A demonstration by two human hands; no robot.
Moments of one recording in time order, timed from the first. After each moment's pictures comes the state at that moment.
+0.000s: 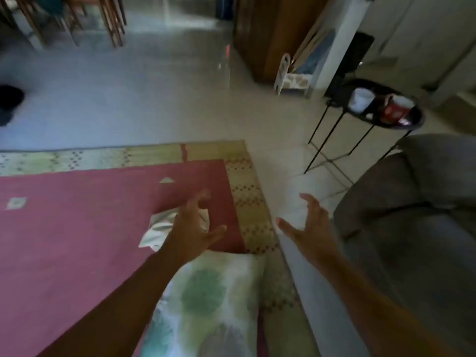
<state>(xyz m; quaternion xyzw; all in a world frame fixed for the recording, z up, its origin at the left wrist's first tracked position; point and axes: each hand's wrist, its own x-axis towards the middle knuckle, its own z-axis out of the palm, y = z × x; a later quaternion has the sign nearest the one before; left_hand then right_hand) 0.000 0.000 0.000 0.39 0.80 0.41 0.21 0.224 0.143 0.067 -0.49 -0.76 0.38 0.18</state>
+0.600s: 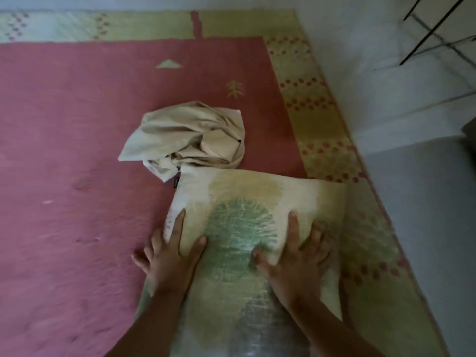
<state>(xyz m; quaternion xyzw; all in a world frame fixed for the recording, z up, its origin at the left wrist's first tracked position) -0.015 -0.116 -0.479 0.18 0.95 0.18 0.21 0.168 0.020 -0.441 -0.57 -0.79 0.20 0.00</state>
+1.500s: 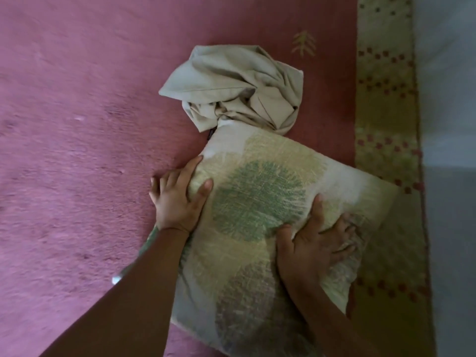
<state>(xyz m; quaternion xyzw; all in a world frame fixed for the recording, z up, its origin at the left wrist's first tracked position) -0.041 -0.124 -0.492 0.15 0.92 0.32 0.14 0.143 0.015 -0.453 -0.56 -0.80 0.21 0.04</state>
